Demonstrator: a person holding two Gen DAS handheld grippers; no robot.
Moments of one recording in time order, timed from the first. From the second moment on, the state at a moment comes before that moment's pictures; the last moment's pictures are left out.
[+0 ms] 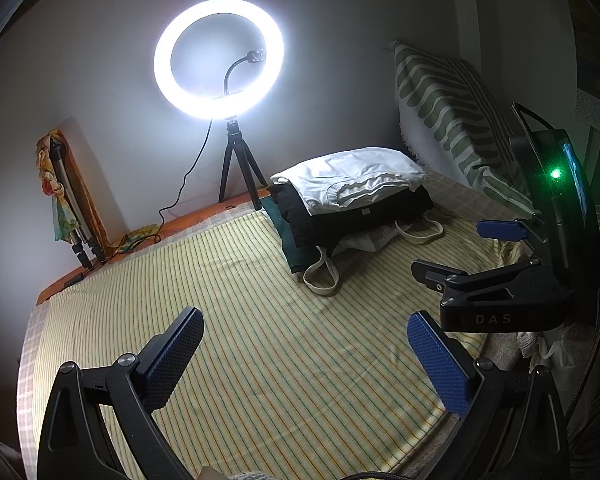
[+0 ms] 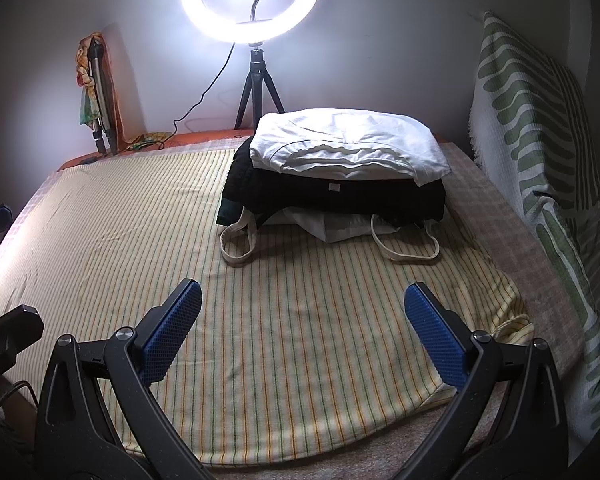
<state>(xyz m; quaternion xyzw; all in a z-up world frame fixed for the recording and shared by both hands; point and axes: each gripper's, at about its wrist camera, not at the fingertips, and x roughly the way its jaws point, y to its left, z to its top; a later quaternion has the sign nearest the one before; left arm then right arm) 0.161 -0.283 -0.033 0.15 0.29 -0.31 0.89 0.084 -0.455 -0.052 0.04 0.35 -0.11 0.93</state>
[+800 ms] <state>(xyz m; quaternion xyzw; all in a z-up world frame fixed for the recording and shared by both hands) 0.158 -0.285 -0.035 0.15 0.29 -0.30 0.90 0.085 -0.461 -0.055 0.04 0.36 -0.11 0.93</state>
